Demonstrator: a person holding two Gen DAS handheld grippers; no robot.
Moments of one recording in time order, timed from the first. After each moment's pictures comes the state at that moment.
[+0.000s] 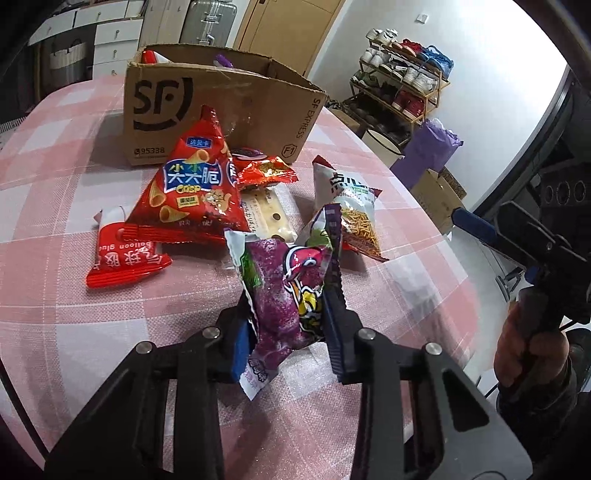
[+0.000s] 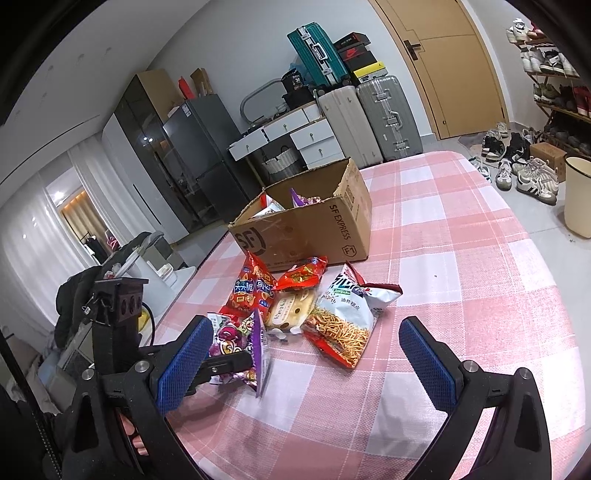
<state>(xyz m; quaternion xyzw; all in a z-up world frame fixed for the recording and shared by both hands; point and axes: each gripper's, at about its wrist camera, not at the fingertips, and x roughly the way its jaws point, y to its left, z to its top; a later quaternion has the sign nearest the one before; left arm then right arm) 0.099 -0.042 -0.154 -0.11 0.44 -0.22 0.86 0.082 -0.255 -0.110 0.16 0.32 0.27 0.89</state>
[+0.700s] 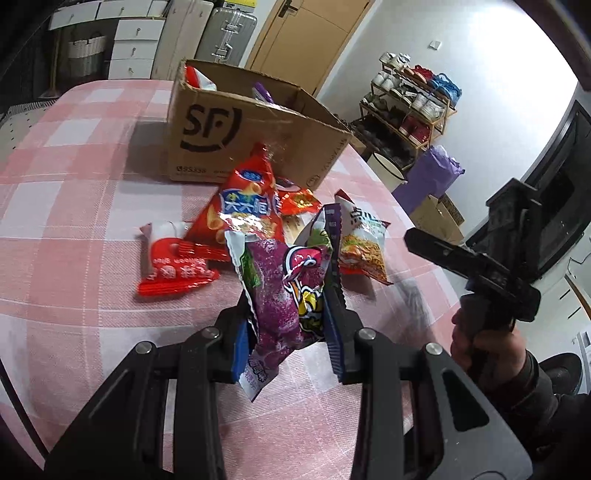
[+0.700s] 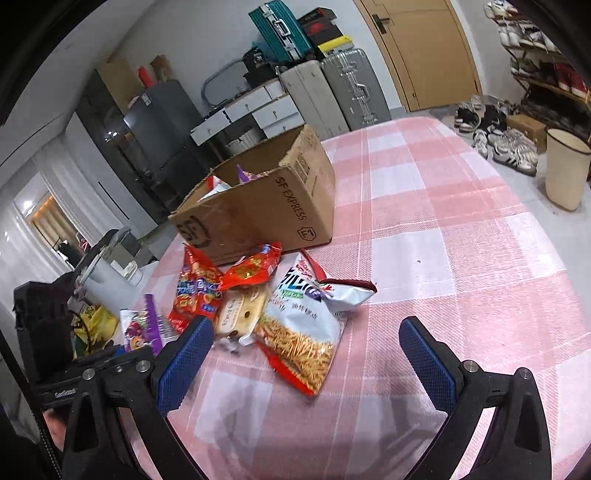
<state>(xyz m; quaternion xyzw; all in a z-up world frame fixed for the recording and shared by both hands) 0.087 0.017 -0.132 -0.15 0.42 -0.20 0.87 0.142 -0.243 -0.150 0.16 0.39 0.21 0.88</state>
